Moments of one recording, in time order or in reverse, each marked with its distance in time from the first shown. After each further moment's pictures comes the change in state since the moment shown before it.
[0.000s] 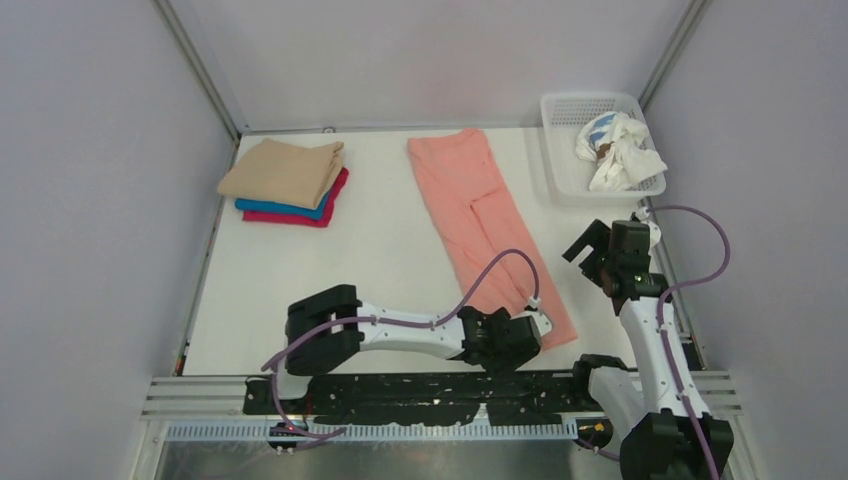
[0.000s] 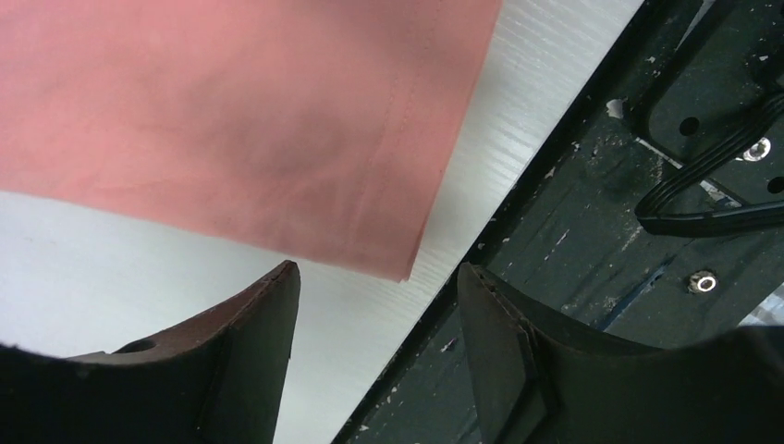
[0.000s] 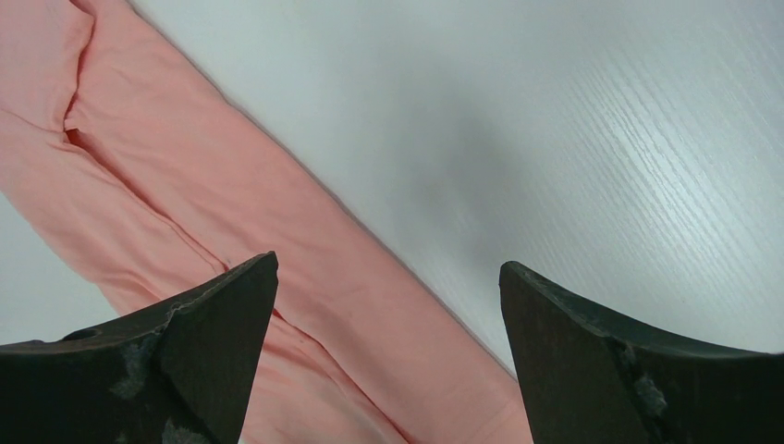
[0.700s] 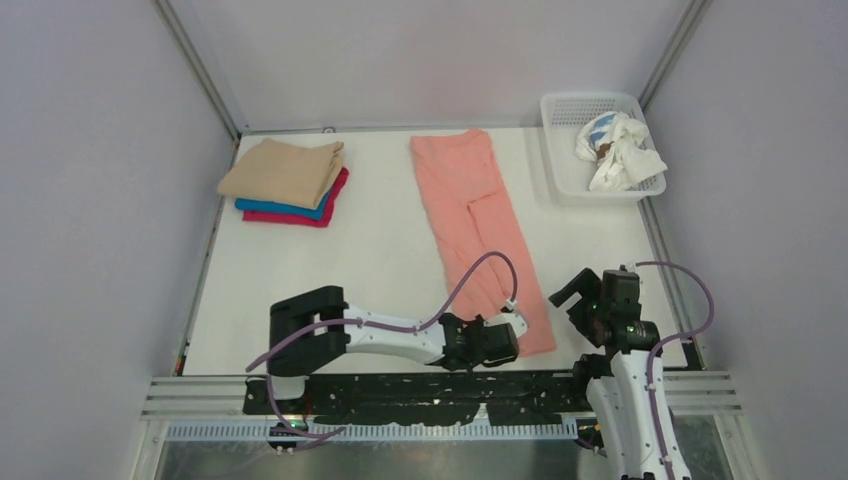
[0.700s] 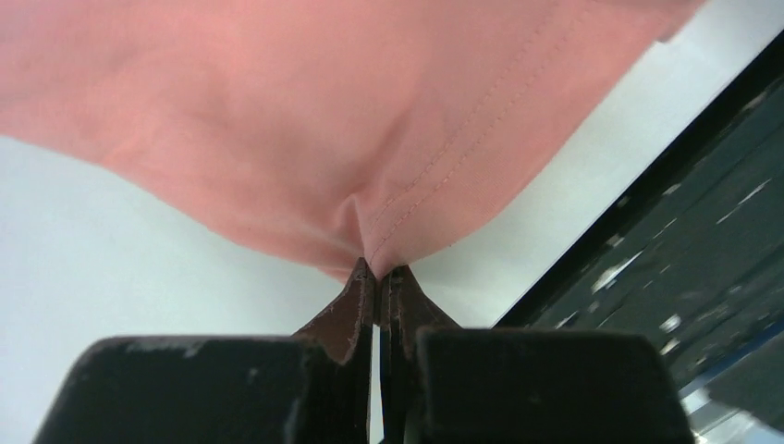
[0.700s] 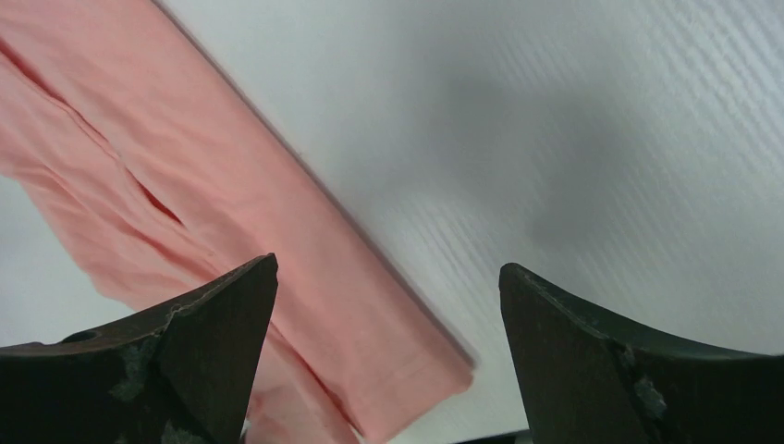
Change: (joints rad) left arm -0.006 -0.035 -0.137 0.069 -0.136 0.023; right arm -0.014 -0.373 -0.274 -0.198 -0.131 0.145
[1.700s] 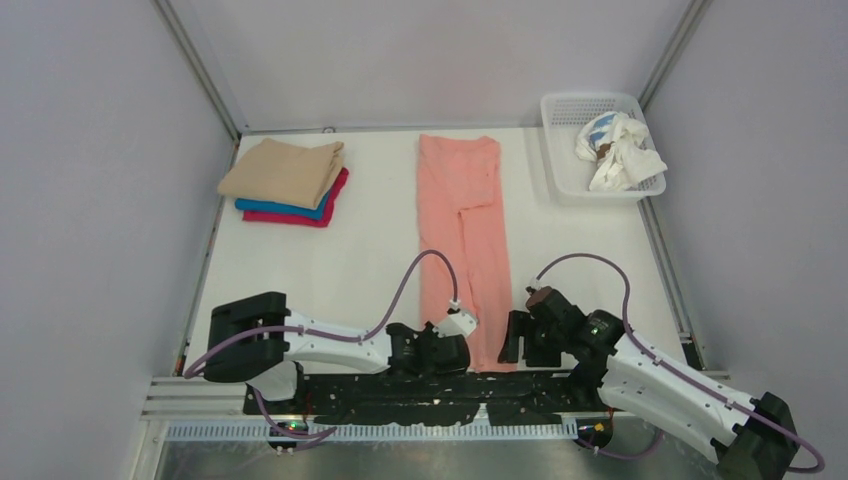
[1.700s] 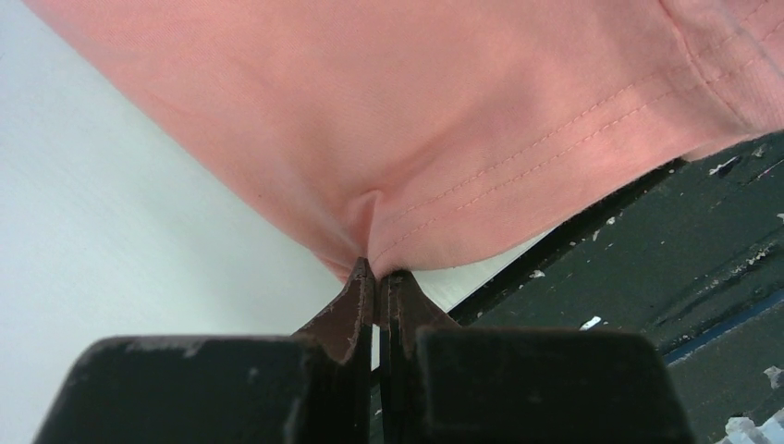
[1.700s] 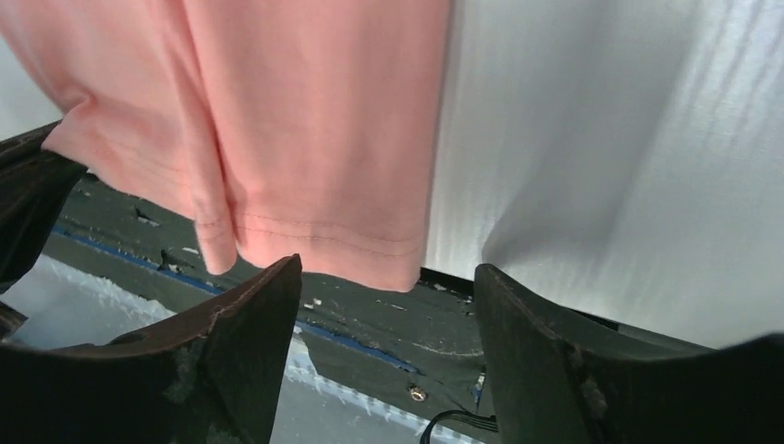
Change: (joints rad) left arm -0.027 -0.335 -0.411 0.031 -0.050 -0.249; right arm 0.893 0.158 -0.022 -0.059 -0.051 0.145
